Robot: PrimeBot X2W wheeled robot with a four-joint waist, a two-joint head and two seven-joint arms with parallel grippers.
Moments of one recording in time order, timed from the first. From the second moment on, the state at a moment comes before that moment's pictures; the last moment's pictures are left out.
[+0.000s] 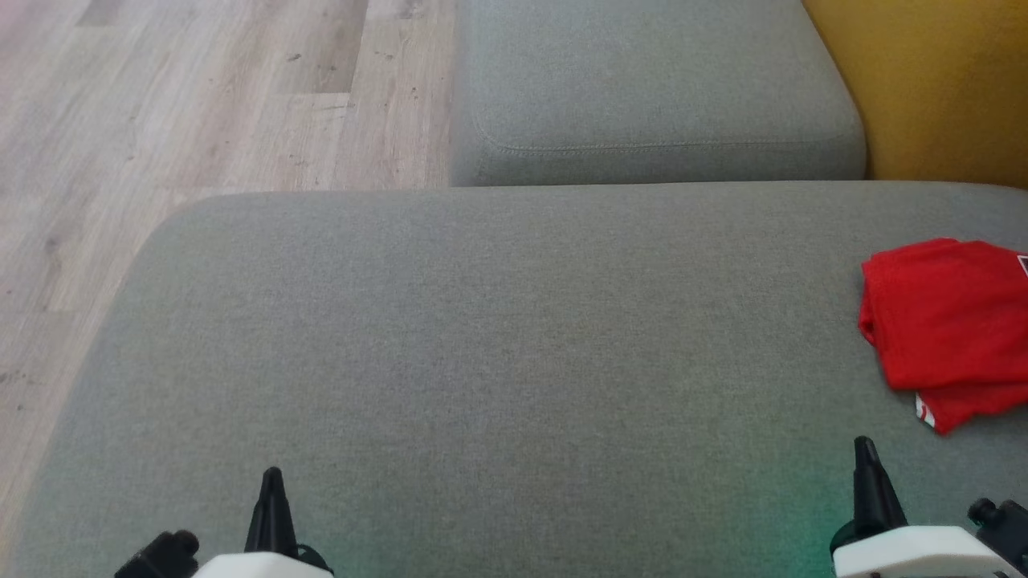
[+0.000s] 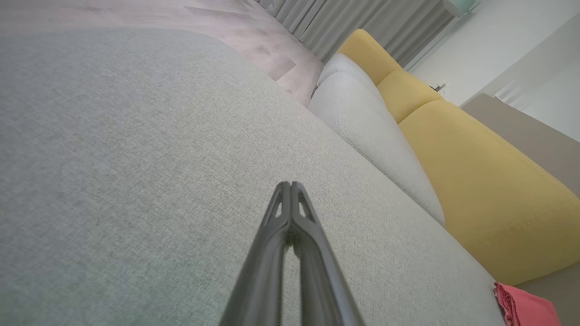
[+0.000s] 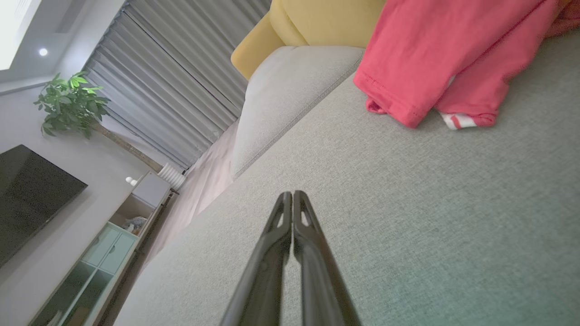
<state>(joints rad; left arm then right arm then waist) 0.08 0.05 -0.12 0.34 -0.80 -0.02 -0.10 0.13 -0.04 -0.03 0.30 0.76 0.12 -0.09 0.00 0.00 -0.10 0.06</state>
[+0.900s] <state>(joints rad) 0.03 0.05 -0.05 0.32 -1.09 -0.06 -0.02 0.07 -0.04 -0.07 0.29 1.07 0.12 -0.02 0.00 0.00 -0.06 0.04</state>
